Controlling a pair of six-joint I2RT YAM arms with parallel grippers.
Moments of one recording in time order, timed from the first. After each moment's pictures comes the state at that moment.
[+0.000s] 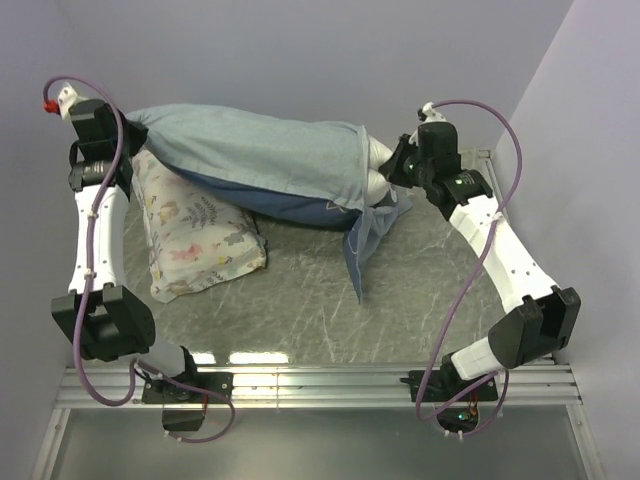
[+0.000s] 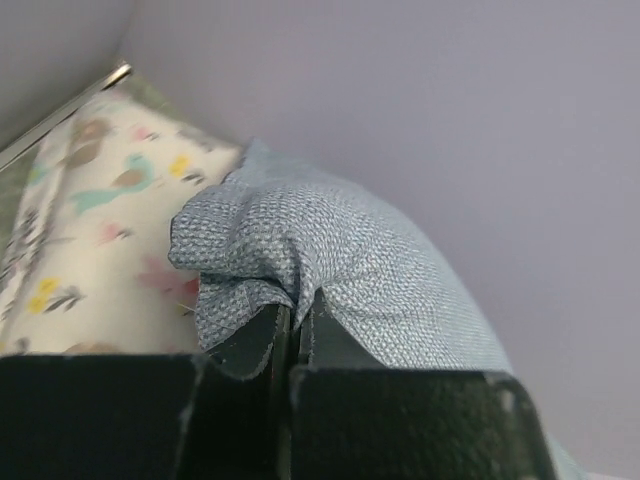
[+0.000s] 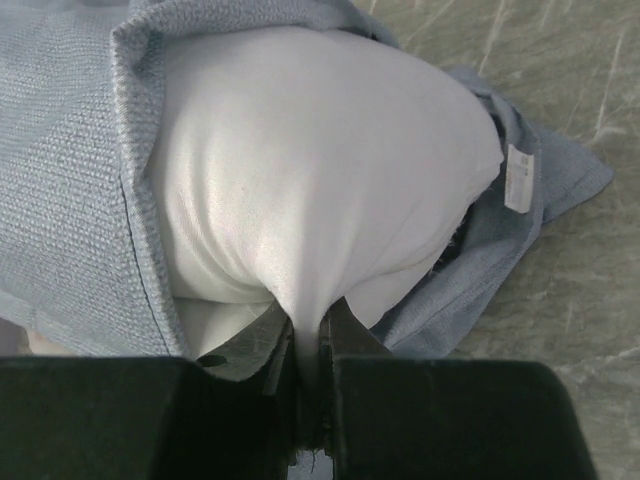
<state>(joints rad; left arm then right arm) 0.24 1.49 1.55 -0.32 -0.06 -0.74 0.33 1.46 1.48 -0.51 0.00 0.48</state>
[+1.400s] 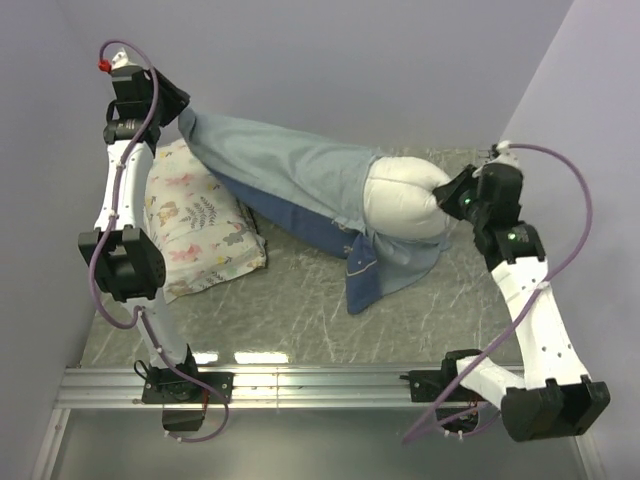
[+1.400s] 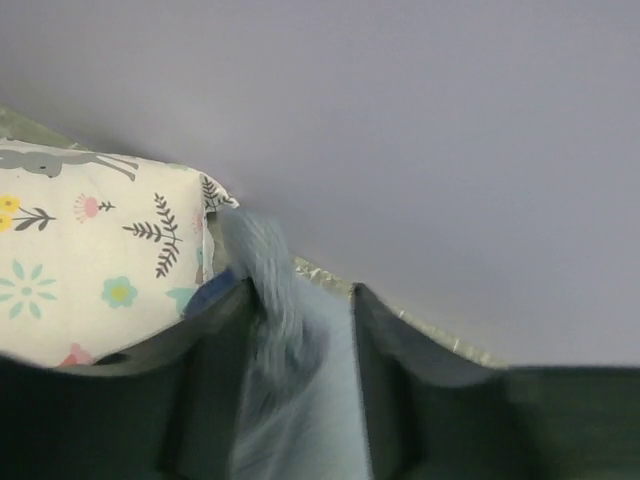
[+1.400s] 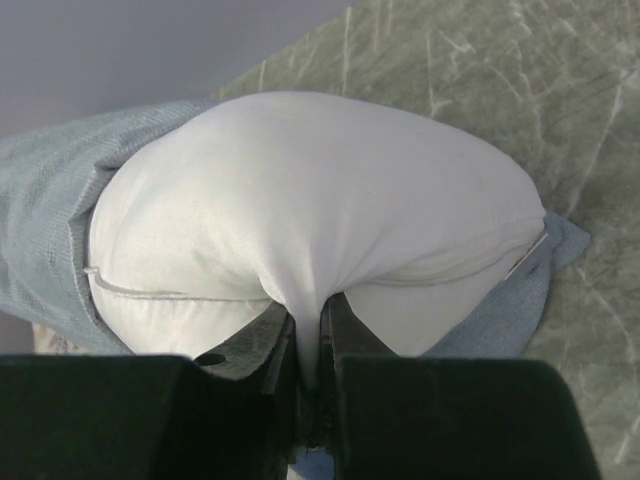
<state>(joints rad) 0.12 1.94 2.05 -0.38 0.07 -0.66 0.04 1.08 1.20 -0.54 -0.04 0.58</state>
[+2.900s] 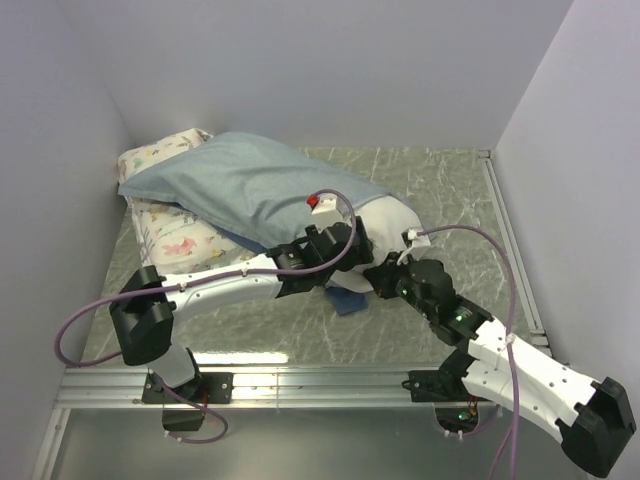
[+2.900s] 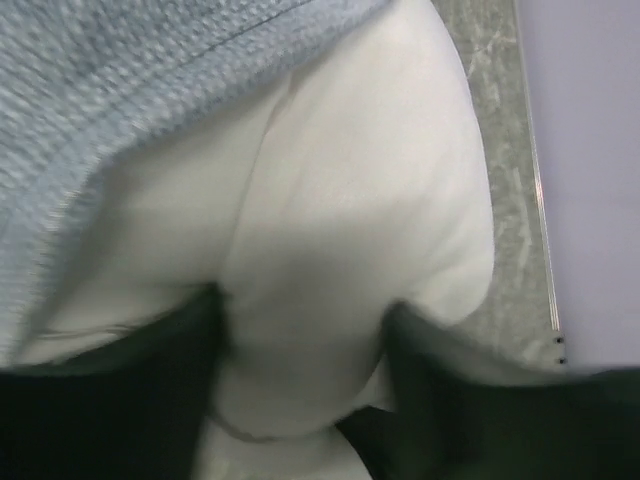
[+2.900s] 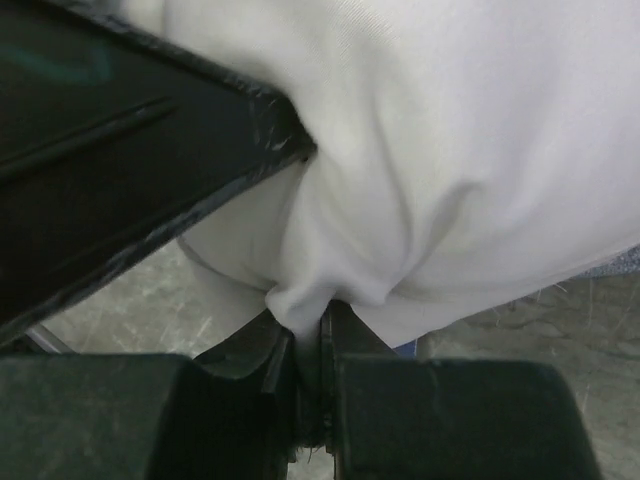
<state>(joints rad) -1.07 1.60 1.23 -0.21 -0.53 -0.95 0.71 0.75 0.43 -0.04 0.11 0.55</state>
